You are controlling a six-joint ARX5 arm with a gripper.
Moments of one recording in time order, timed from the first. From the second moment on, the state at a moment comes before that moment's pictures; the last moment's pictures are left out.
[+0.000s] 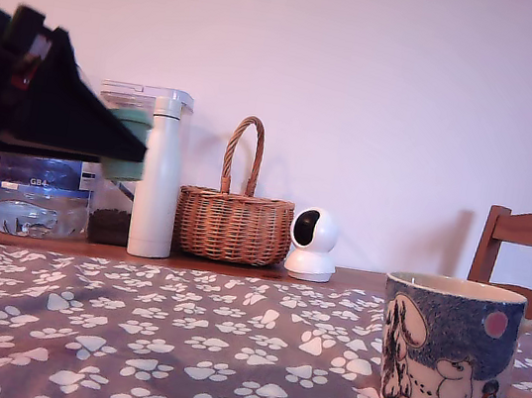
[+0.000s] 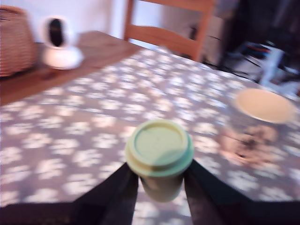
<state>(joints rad) -0.55 1.04 0.24 0.52 0.35 -0.02</state>
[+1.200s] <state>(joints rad) -0.88 0.96 0.26 0.26 0.28 -0.02</state>
